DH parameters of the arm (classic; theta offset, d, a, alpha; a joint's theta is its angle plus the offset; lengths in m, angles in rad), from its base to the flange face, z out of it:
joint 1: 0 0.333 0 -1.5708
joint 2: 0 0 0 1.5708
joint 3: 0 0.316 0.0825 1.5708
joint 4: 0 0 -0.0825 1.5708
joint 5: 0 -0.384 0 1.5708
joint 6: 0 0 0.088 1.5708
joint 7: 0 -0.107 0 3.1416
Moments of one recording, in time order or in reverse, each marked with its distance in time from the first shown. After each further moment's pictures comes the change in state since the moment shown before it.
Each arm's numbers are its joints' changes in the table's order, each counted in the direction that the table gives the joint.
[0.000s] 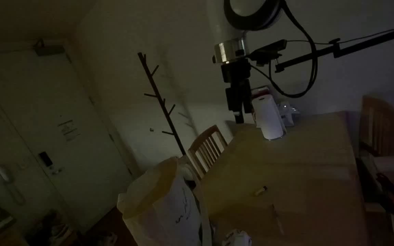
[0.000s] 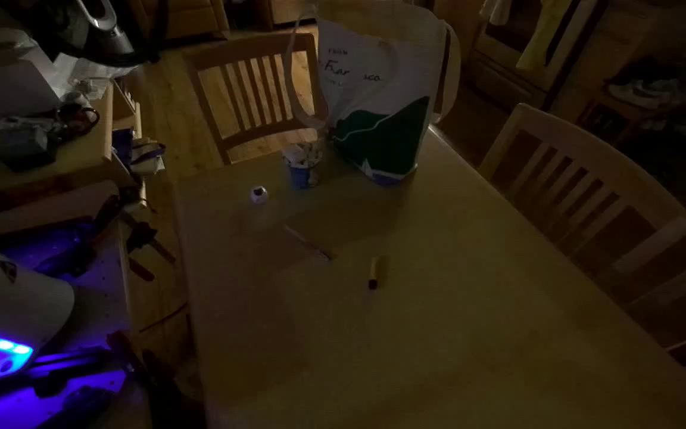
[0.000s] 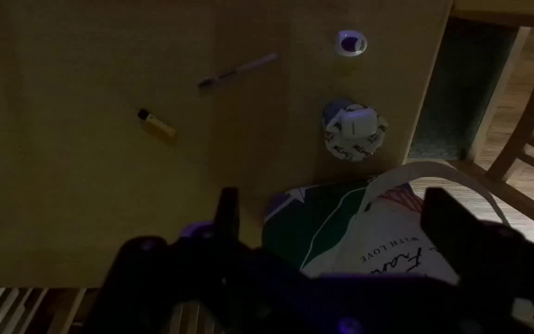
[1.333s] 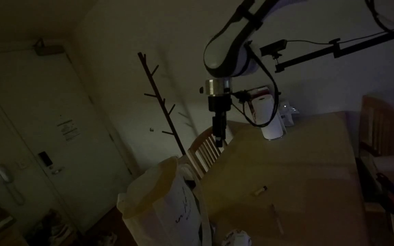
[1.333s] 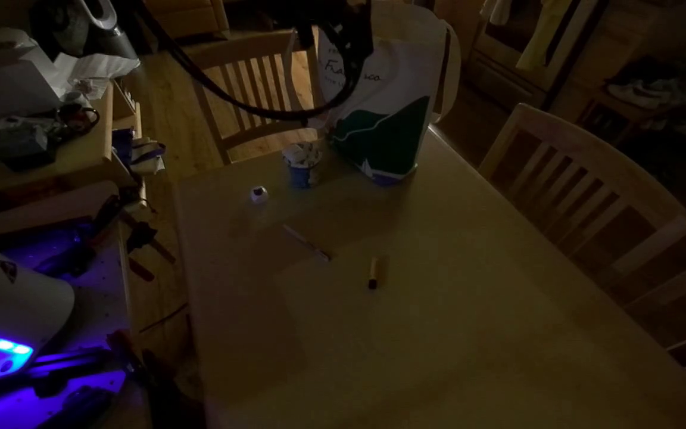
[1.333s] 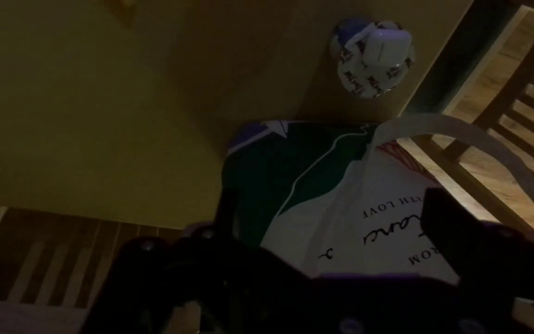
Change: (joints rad) arm 0.031 0.352 -0.112 0.098 -0.265 -0.328 0.525
